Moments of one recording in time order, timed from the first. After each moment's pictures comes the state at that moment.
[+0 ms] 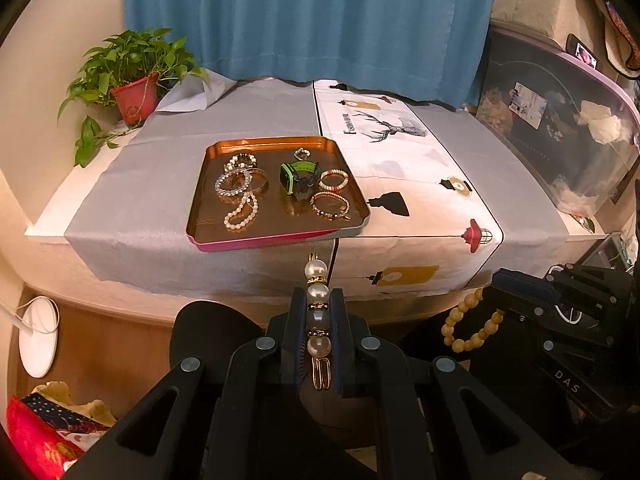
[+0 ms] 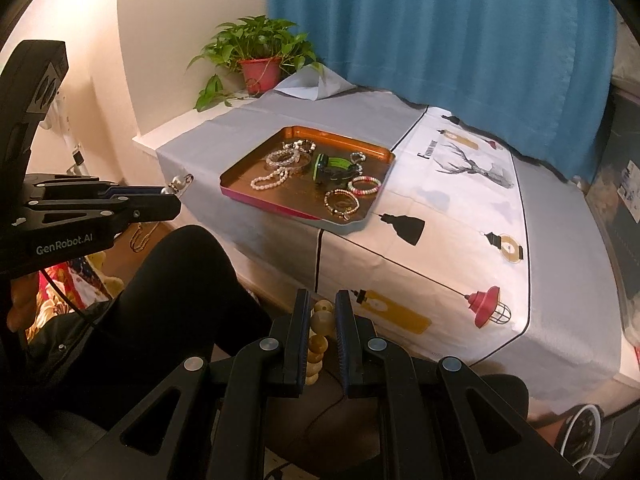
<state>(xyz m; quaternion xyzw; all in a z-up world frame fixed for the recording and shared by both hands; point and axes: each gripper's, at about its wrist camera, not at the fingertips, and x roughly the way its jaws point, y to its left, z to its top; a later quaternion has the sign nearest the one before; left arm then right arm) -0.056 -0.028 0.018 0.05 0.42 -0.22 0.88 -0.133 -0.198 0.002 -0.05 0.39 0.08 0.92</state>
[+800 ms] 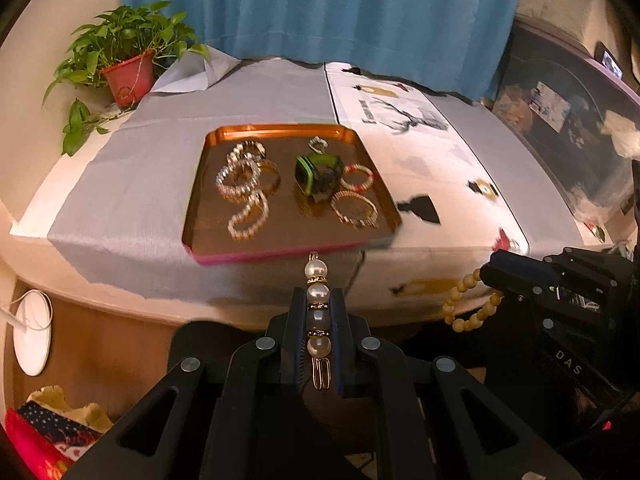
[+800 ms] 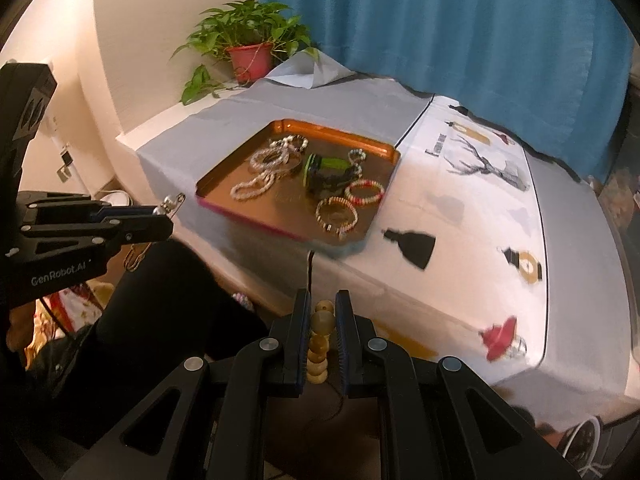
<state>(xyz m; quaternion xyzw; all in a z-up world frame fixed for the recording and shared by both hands) 0.017 -0.028 -0.006 0.04 0.45 -0.21 0.87 -0.050 -0.196 -0.015 -0.05 0.41 0.07 0.91</state>
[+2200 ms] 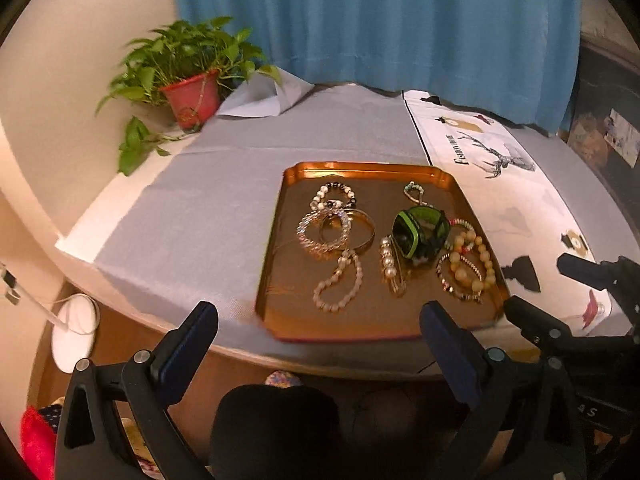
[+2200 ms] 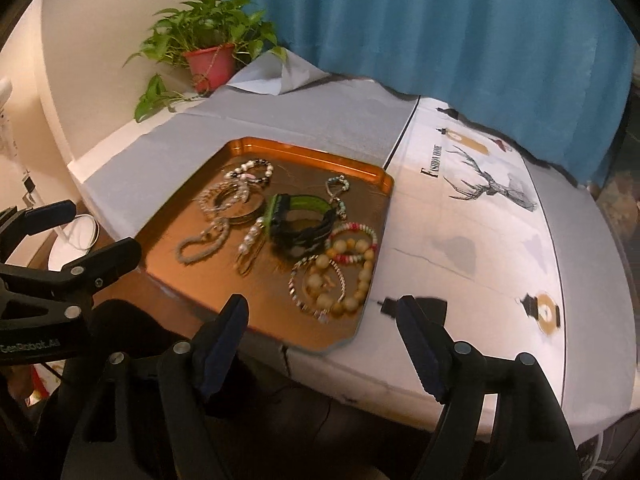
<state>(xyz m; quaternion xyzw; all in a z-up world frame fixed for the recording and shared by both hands) 0.071 -0.014 -0.018 0.07 0.40 -0.09 0.91 0.041 -0.181 -0.037 -0.04 0.41 0.02 0.91</state>
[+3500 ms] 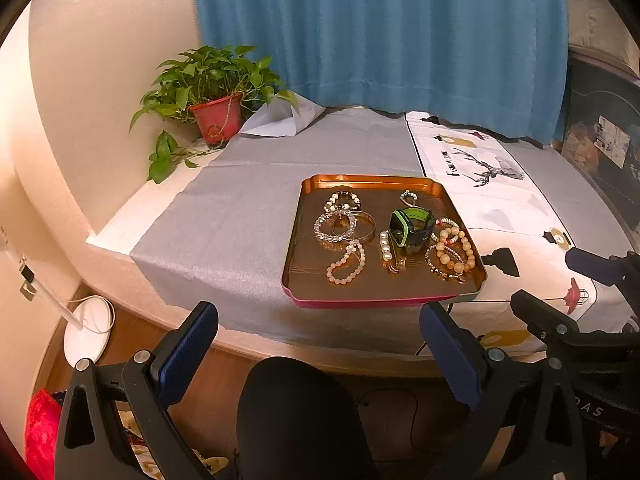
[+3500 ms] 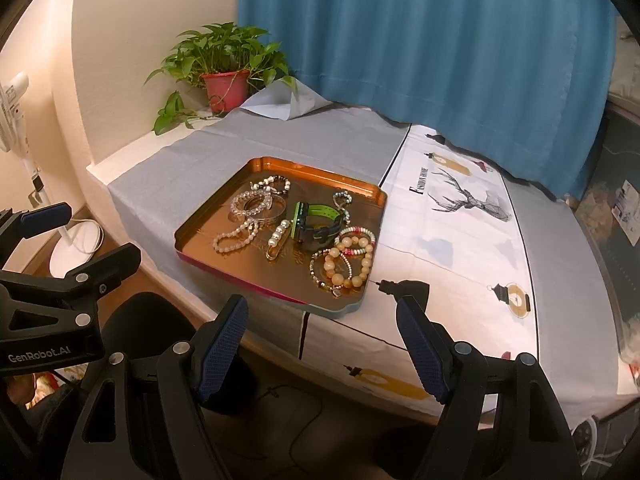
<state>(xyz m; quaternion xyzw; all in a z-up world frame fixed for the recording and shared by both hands) 0.006 -0.001 0.011 0.07 0.37 -0.07 0.93 -0.026 -0.166 -0.003 -0.05 0.37 0.02 0.93</state>
